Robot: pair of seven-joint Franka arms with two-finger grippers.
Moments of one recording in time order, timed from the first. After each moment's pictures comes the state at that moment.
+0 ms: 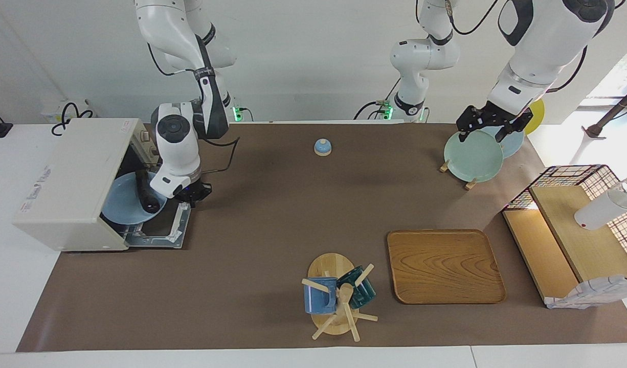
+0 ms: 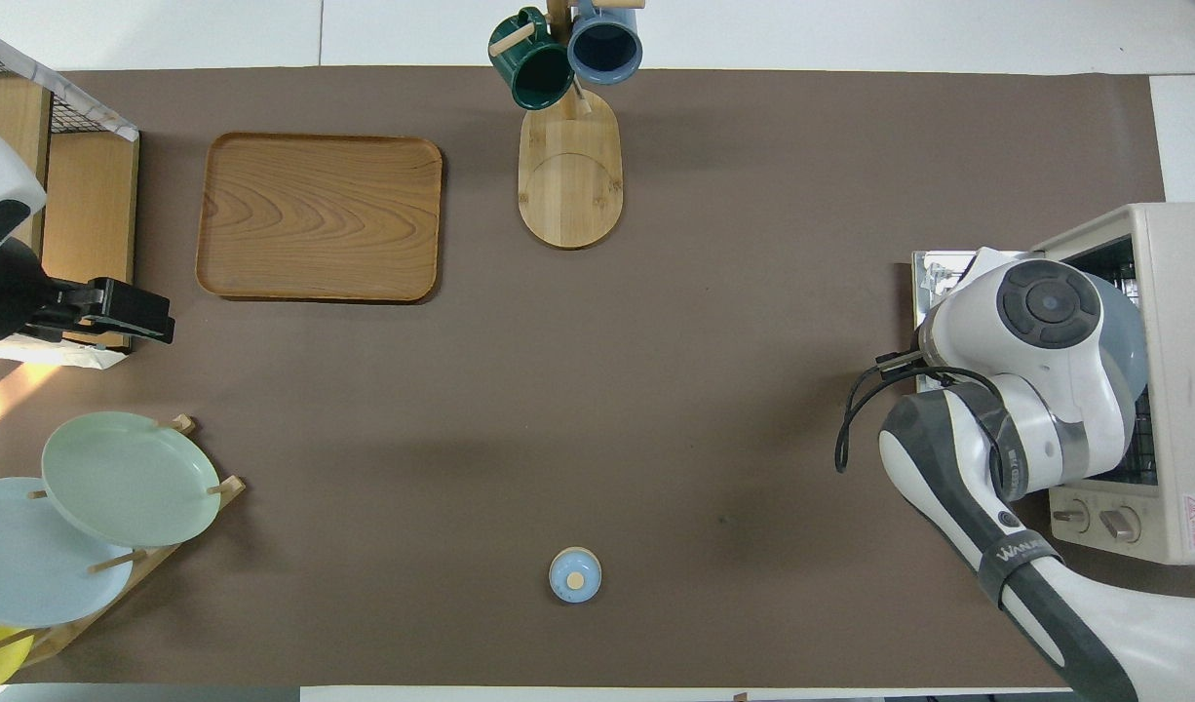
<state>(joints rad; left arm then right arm) -0.04 -0.04 -0.08 -1.65 -0.02 1.54 -0.02 0.06 0.12 0.02 -2.23 -0.24 2.30 0.00</state>
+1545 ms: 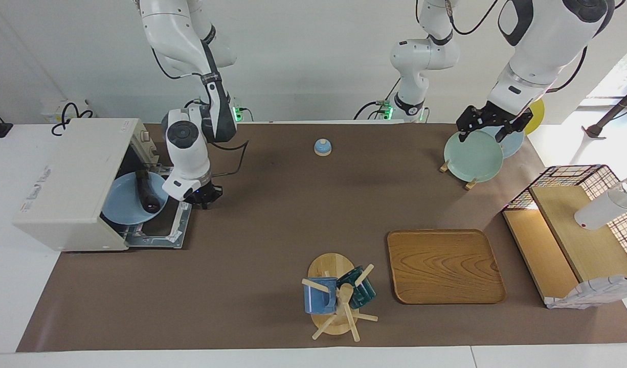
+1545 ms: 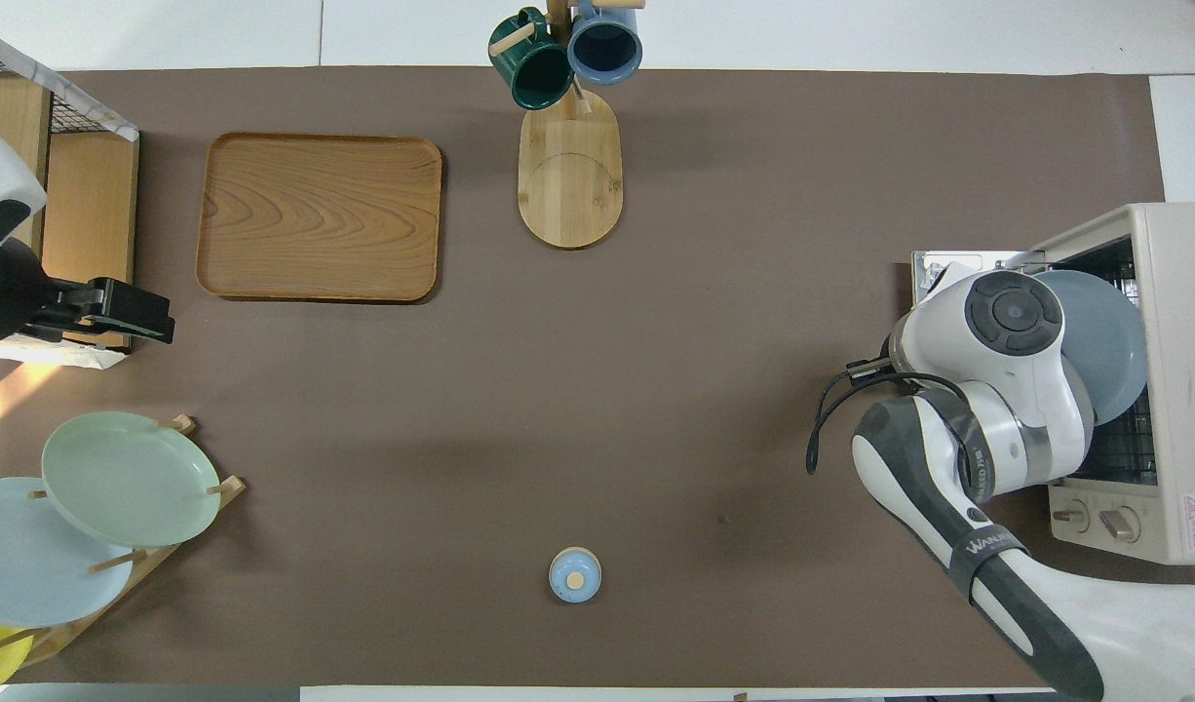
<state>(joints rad) -0.04 -0.04 -0.08 -1.65 -0.02 1.54 -0.02 0.09 0.15 0.03 -2.25 -0.18 2.34 0.04</state>
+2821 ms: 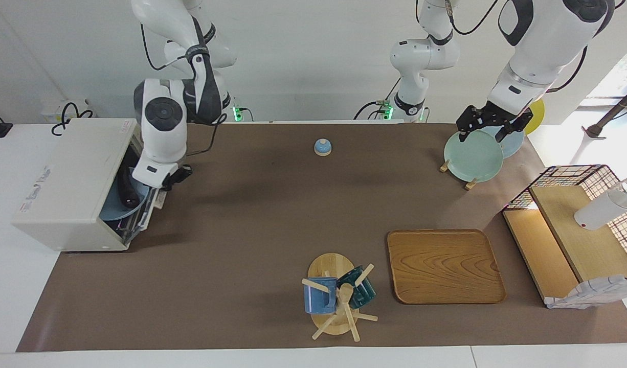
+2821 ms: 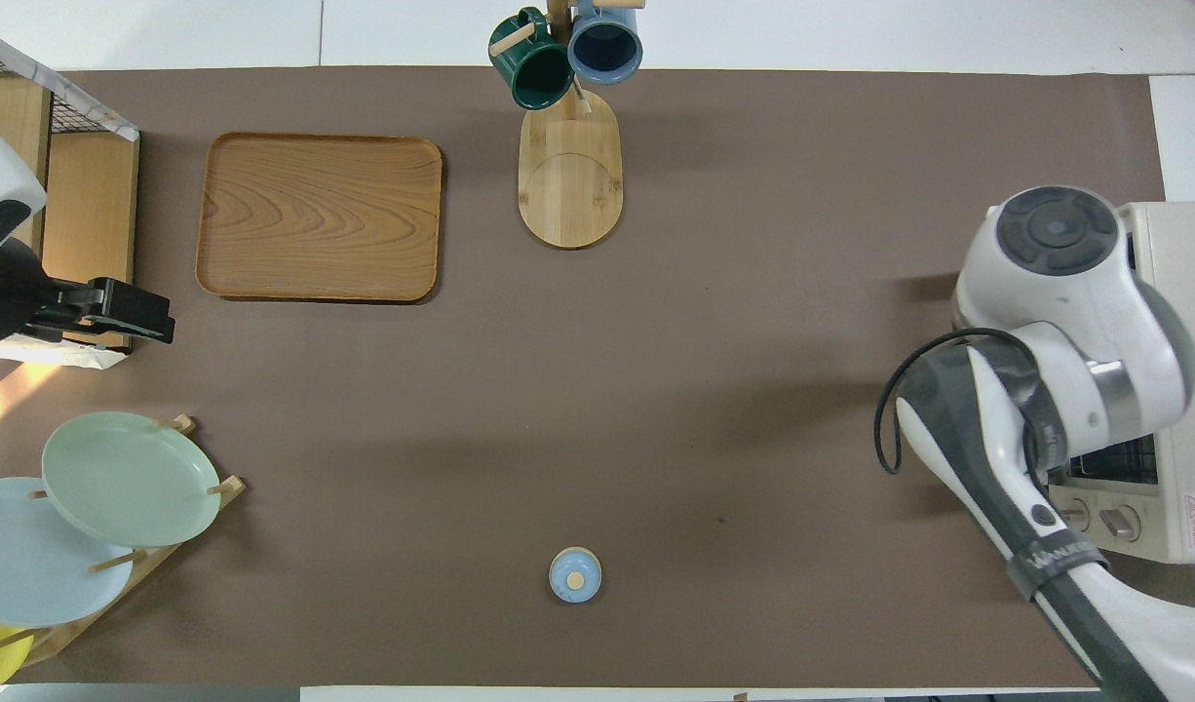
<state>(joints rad) -0.04 -0.04 -0.08 -1.65 -0.02 1.54 -0.02 -0.02 0.05 0.05 -1.98 -0.36 1.86 -0.28</state>
